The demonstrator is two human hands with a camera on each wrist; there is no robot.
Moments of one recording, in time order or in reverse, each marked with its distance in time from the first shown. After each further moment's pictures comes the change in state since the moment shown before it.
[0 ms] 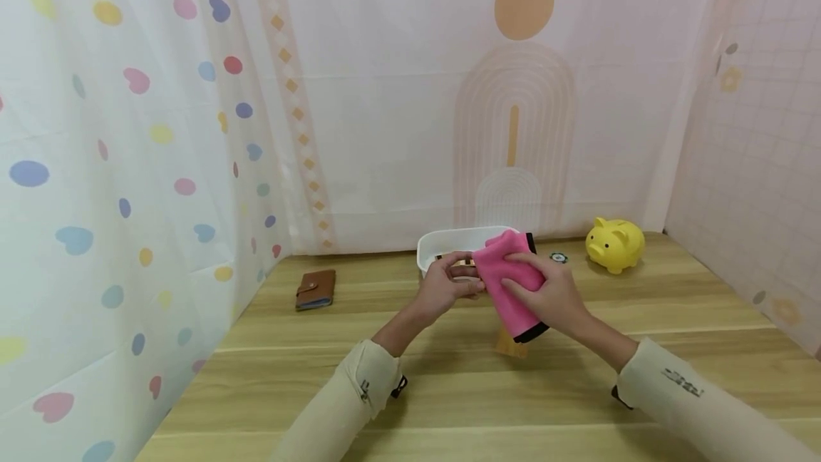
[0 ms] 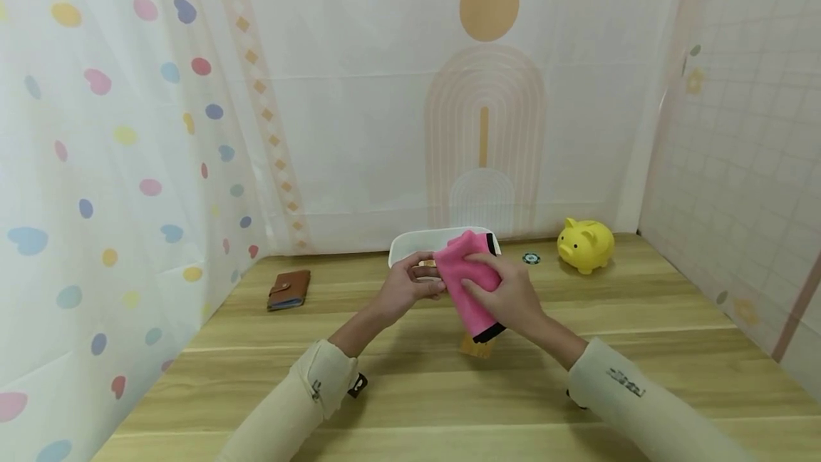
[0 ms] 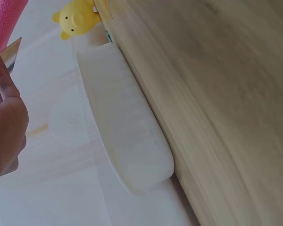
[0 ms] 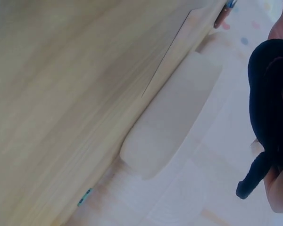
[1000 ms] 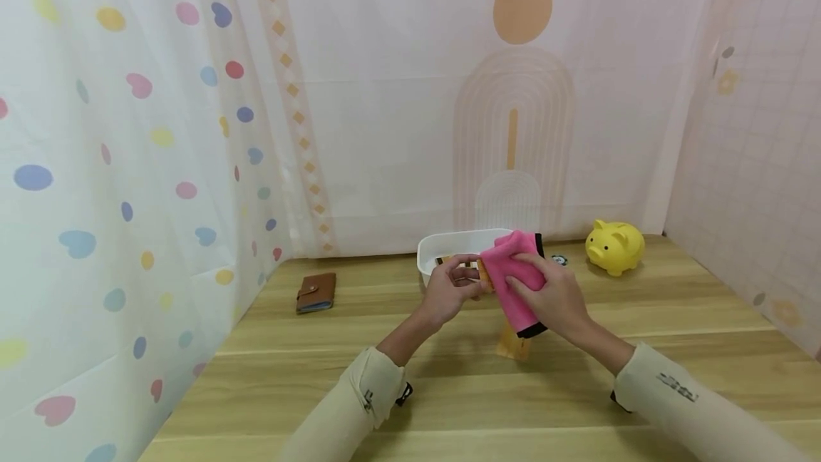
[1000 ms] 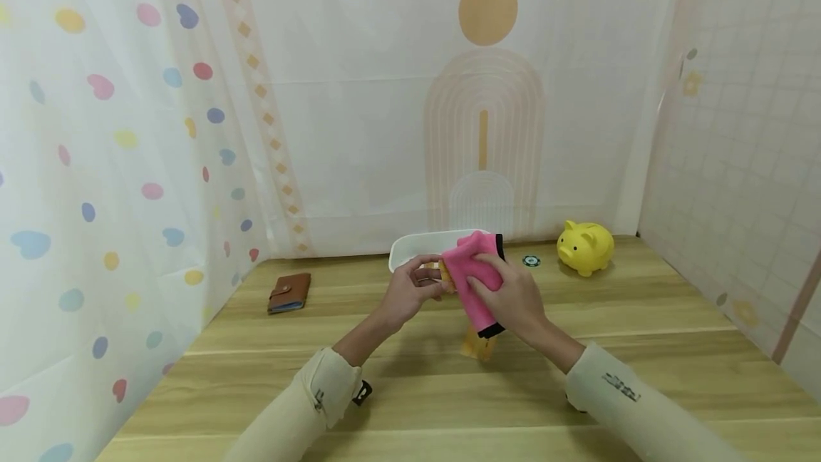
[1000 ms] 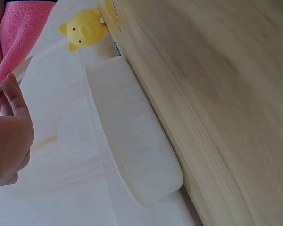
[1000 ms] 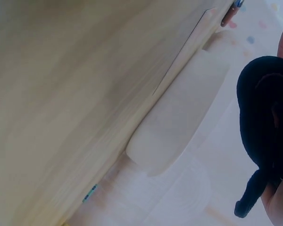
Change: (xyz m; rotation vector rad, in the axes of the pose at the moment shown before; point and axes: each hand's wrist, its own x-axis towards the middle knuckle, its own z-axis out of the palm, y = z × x) left_hand -0.003 0.002 0.014 0.108 0.106 0.065; right_hand -0.004 0.004 0.001 -0.195 0.073 0.003
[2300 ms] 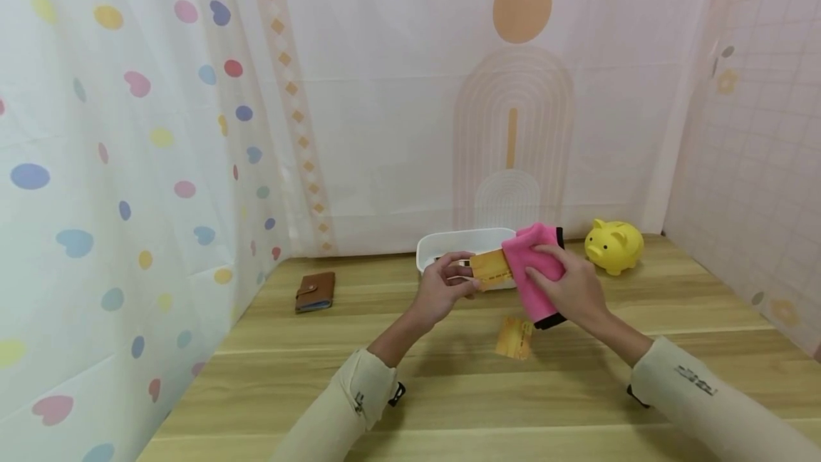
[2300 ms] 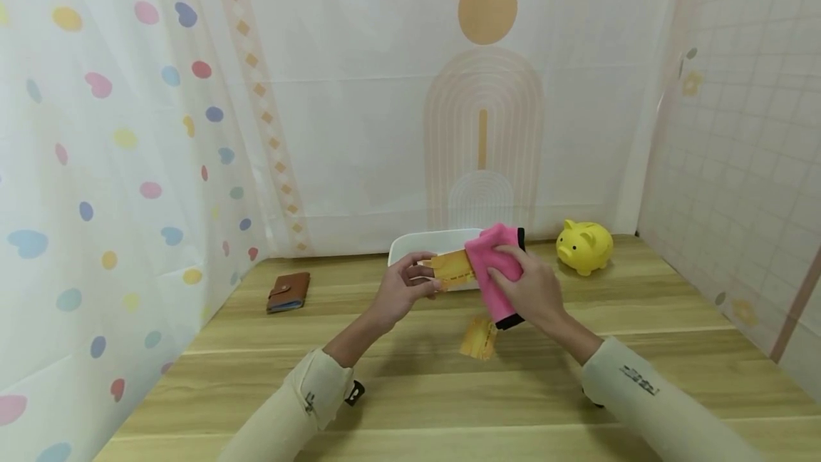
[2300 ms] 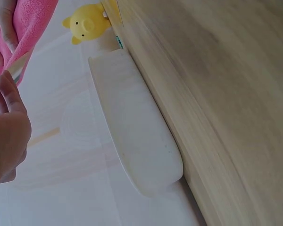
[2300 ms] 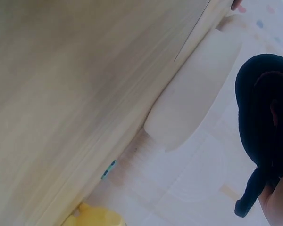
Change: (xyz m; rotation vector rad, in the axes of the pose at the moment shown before) left_hand -0.005 0.003 -0.009 -0.006 0.001 0.030; right_hand 0.005 0.020 -0.020 -0.044 0.032 0.054
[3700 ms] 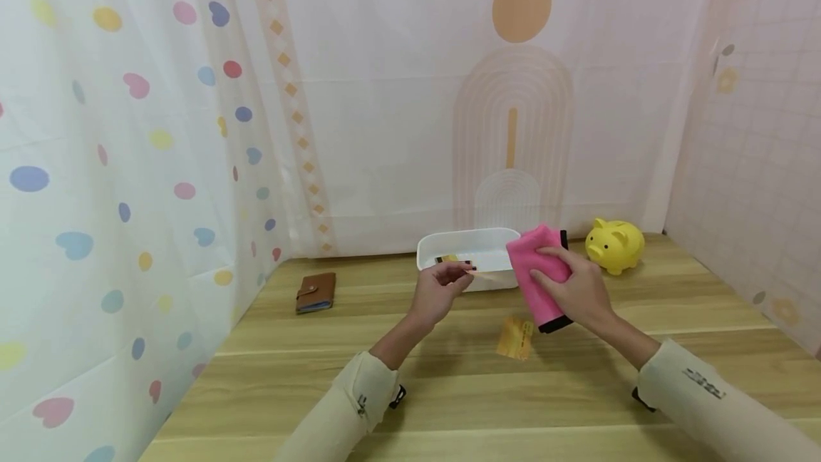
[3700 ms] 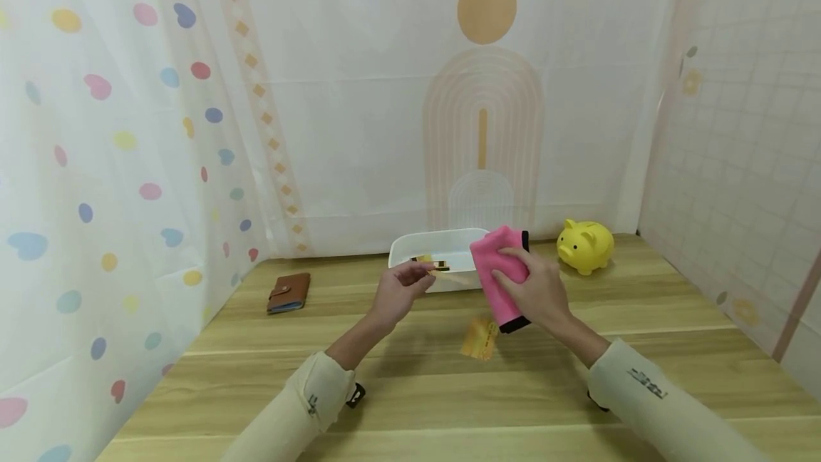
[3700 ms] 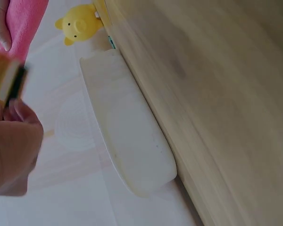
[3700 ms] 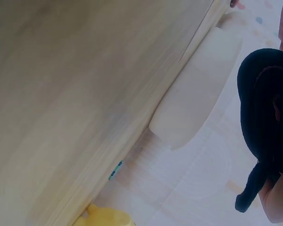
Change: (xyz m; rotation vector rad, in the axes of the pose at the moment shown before) left_hand -0.010 0.010 0.002 0.126 0.111 0.074; right_hand -0.004 0.006 -0.005 0.029 -0.028 0.063
